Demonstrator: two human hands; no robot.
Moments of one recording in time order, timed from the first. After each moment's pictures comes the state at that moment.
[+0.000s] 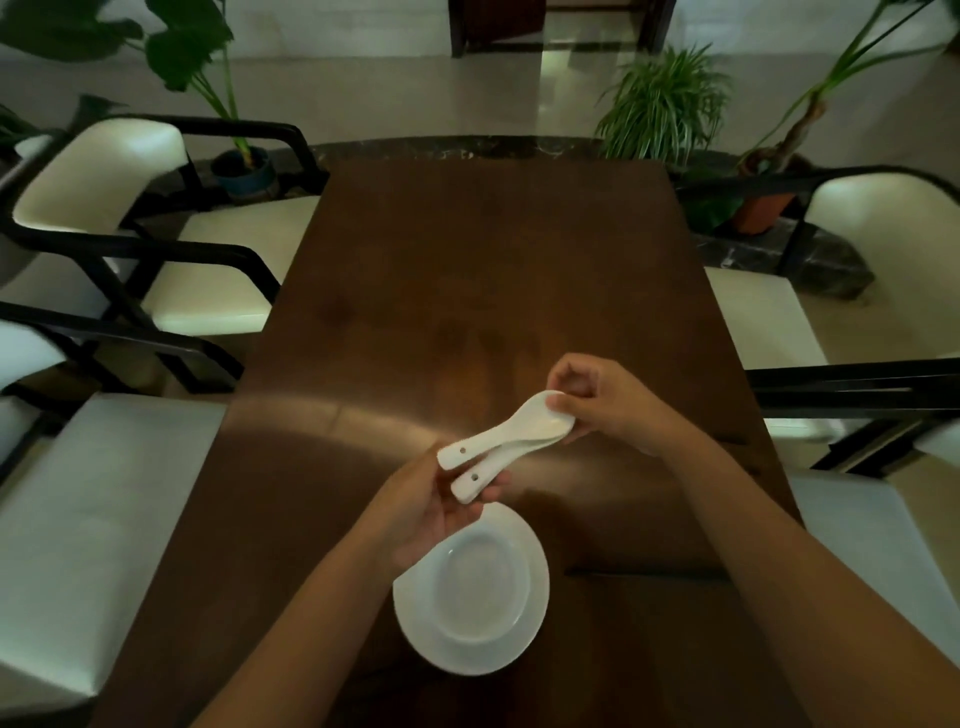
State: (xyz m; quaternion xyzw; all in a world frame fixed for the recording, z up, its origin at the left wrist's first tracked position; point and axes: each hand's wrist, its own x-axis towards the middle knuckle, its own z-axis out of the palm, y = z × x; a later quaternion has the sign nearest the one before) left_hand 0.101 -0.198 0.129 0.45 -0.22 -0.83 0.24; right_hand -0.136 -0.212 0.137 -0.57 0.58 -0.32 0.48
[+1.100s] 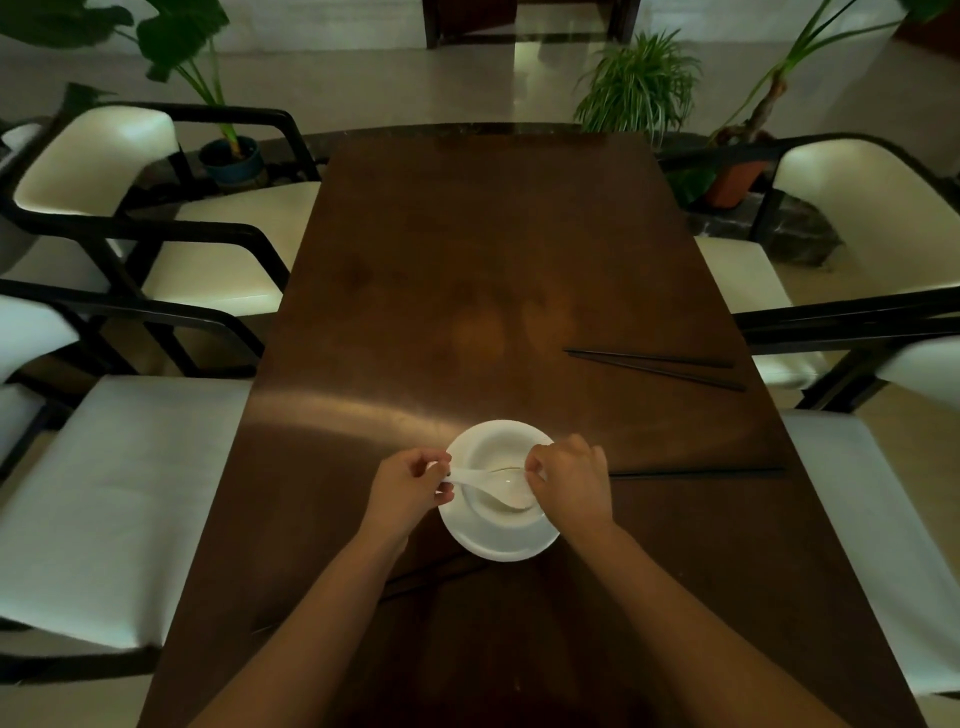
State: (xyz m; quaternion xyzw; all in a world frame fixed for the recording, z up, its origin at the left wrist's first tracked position) left_hand 0.179 -0.135 0.072 0.62 -0.45 -0.58 0.27; right_hand -0.003 -0.083 0.047 -0.60 0.78 -0.13 0.12
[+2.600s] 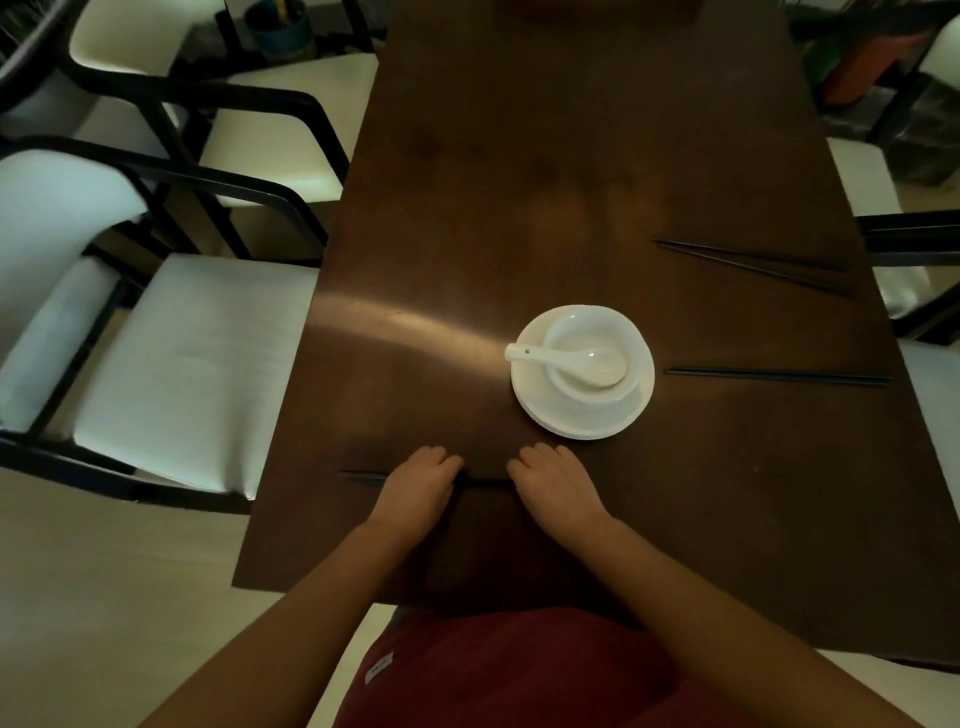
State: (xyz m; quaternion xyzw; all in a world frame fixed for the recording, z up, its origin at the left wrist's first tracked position) left_hand 0.297 -0.047 0.000 0.46 -0.86 -0.21 -0.07; right_hand 0.112 -0.006 0.006 -0.80 0.59 0.06 0.11
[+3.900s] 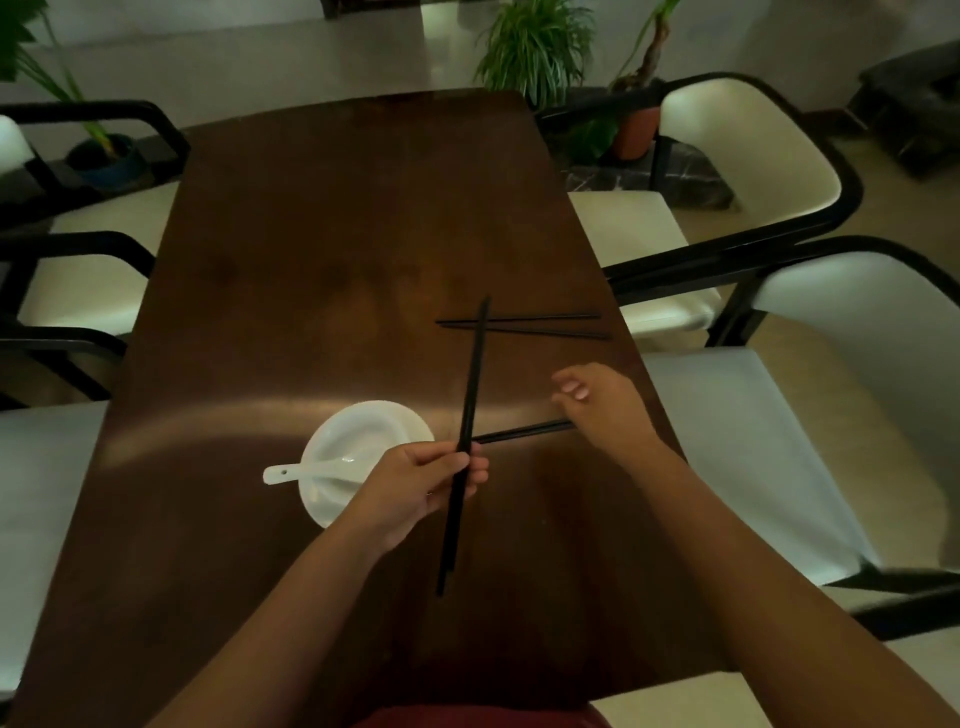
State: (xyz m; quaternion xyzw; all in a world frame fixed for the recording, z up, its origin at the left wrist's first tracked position) left_hand 0.040 -0.066 0.089 0.45 -0.40 -0.79 0.15; right_hand -0.200 -0.017 0.078 -0.50 0.79 -0.26 0.23
